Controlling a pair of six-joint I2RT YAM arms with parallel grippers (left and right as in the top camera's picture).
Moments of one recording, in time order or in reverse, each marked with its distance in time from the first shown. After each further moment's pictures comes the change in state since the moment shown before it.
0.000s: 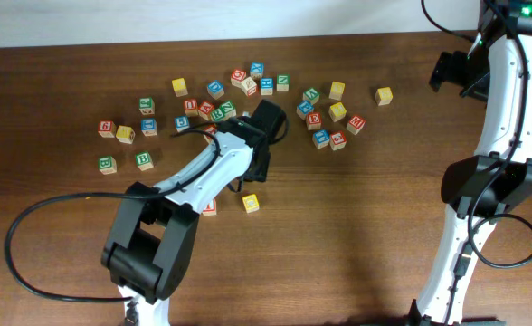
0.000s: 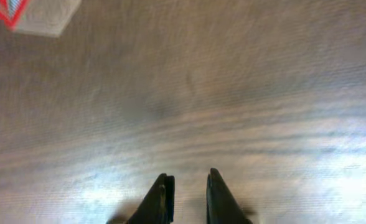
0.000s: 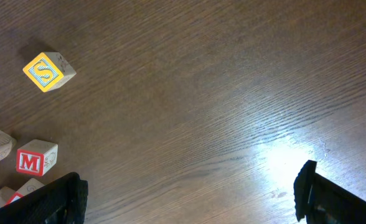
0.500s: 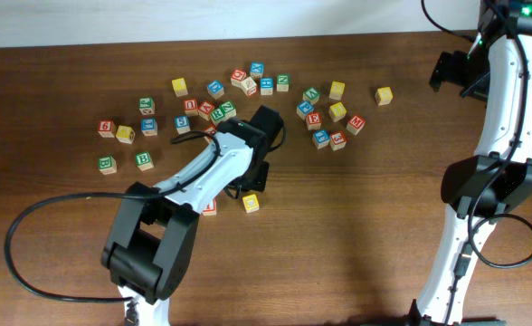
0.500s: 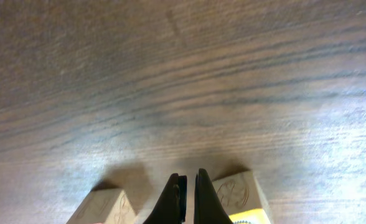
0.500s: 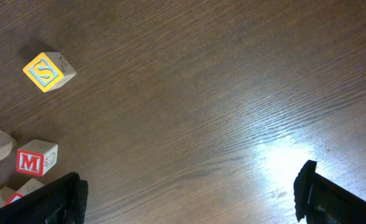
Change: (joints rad) left arm 0.000 0.000 -0.007 -0.080 0.087 -0.005; right arm 0.000 0.000 0.000 0.000 0.000 -0.001
